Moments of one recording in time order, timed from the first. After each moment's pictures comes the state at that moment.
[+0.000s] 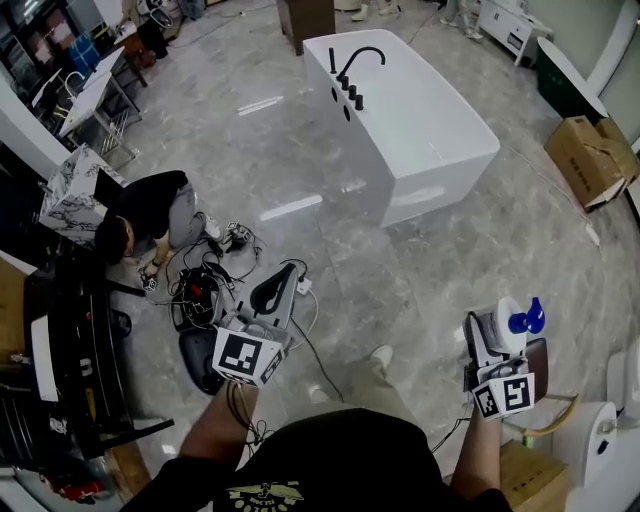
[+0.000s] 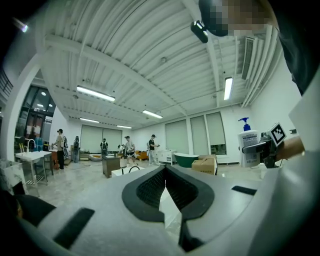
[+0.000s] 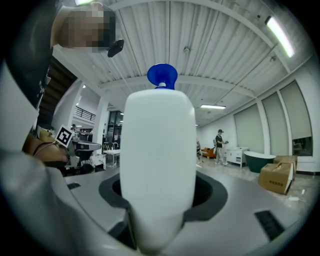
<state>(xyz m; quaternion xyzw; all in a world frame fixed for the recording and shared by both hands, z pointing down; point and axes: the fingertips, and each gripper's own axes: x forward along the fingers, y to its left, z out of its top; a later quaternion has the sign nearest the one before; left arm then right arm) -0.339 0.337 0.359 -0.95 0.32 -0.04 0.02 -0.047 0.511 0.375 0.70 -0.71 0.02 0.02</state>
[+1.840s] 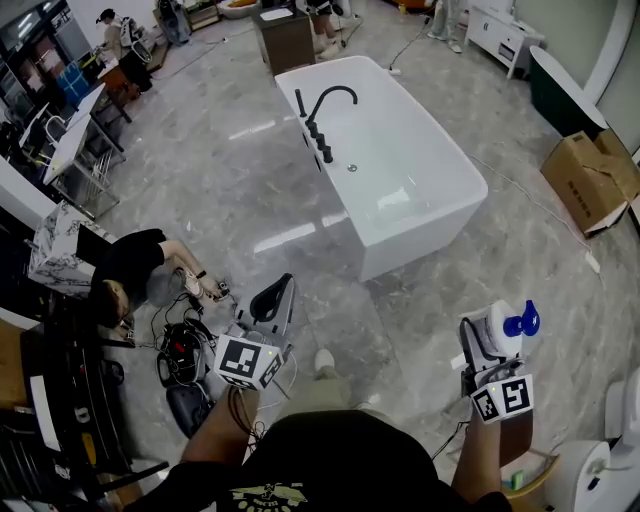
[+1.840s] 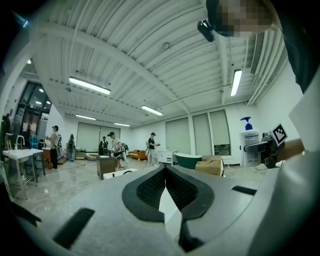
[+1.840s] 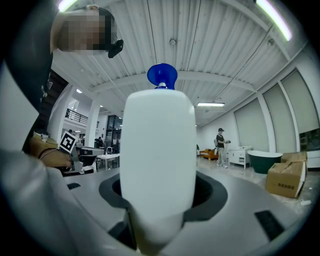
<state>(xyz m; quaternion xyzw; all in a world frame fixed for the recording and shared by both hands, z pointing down) -0.115 0.125 0.360 -0.95 0.32 -0.04 0.01 0.171 0.308 0.369 0.69 -0.72 0.03 -0.01</state>
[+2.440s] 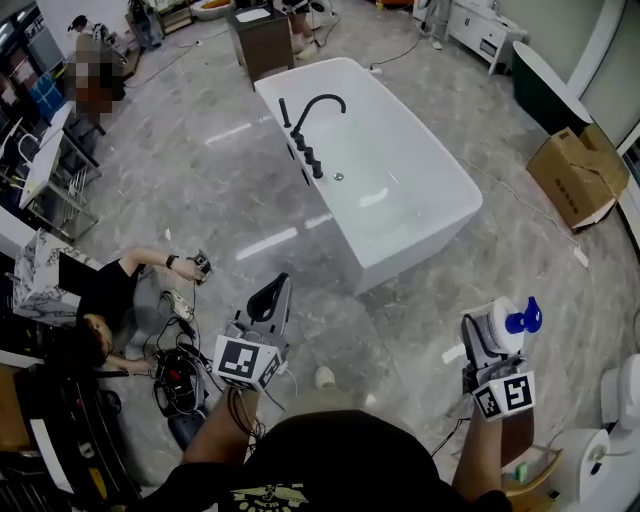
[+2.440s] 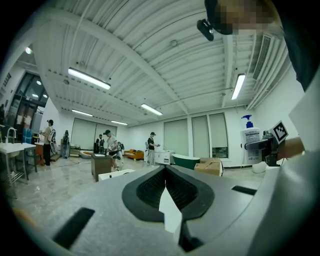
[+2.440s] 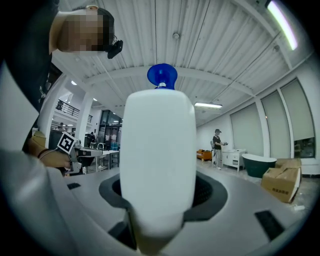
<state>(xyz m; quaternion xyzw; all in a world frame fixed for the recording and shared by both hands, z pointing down) -0.113 -0.003 0.363 -0.96 0.29 -0.04 -0.01 0.166 0.200 0.351 0.72 -0.69 0.02 0.02</state>
